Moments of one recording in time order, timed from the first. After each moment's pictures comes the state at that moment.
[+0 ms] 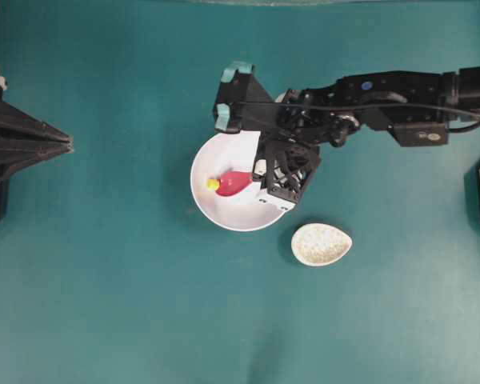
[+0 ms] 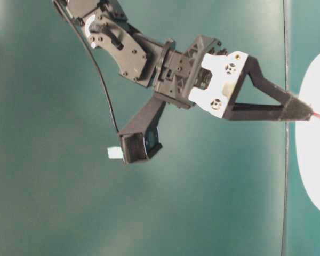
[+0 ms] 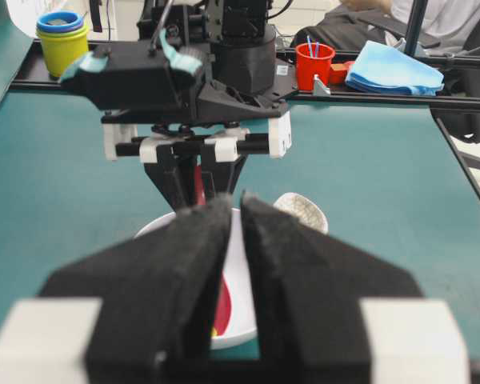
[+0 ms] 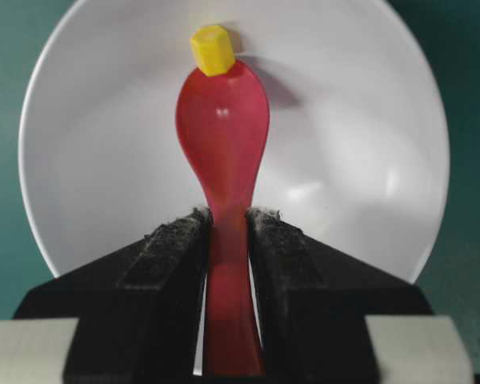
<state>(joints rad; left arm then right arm) 0.00 -1.03 1.14 0.02 -0.11 -0.04 -0.13 0.10 0.37 0.28 0.58 -0.04</state>
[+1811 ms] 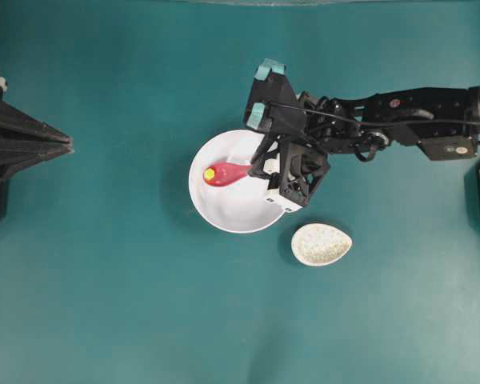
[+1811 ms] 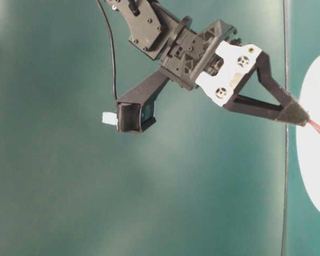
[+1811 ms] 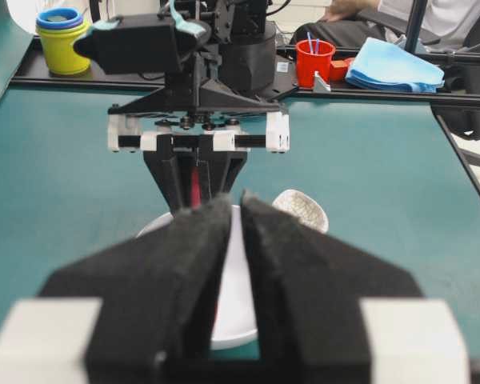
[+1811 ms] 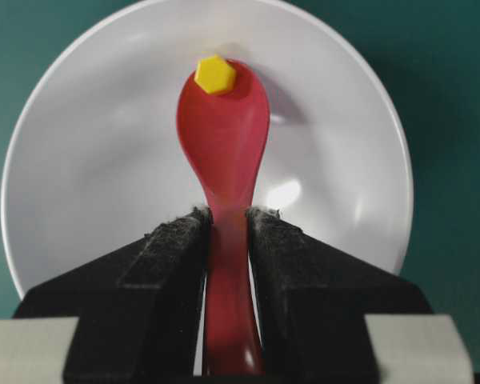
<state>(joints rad) 0.00 -1.03 1.14 0.02 -0.10 -0.04 -0.12 0.04 0.54 0.30 0.25 -0.03</state>
